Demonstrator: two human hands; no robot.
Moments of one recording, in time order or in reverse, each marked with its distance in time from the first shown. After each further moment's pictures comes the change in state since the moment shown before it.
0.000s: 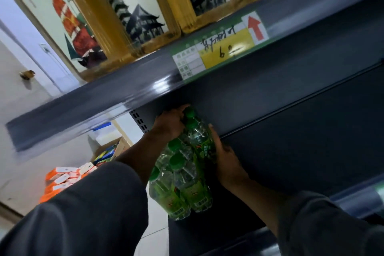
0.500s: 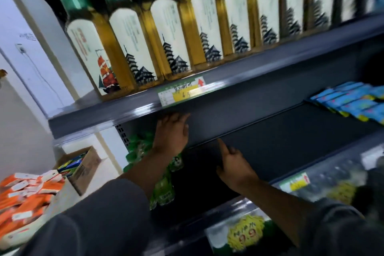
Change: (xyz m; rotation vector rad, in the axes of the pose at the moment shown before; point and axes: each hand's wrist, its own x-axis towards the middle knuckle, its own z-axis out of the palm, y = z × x) left_hand -0.086 0.122 -0.034 0.035 0.368 0.170; right_hand -0.072 -0.002 -0.156 -0.429 -0.082 0.082
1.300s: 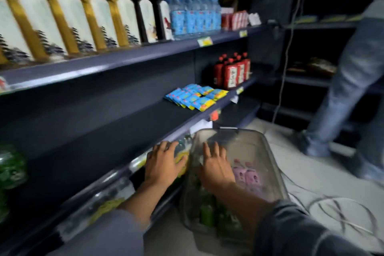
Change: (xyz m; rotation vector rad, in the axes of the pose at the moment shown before) left_hand -0.117 0.384 0.030 -0.435 -0.144 0.210; right_hand -0.271 0.198 -0.170 -0.365 0.218 0.556
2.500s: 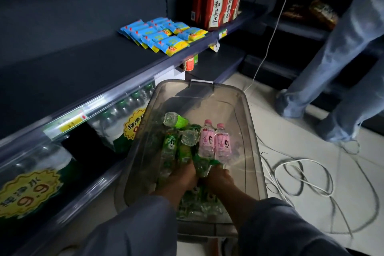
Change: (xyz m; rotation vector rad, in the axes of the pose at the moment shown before) left_hand -0.047 0.119 0.287 -0.396 -0.968 -0.279; right_hand -0.007 0.203 0.185 0.182 -0.560 0.744
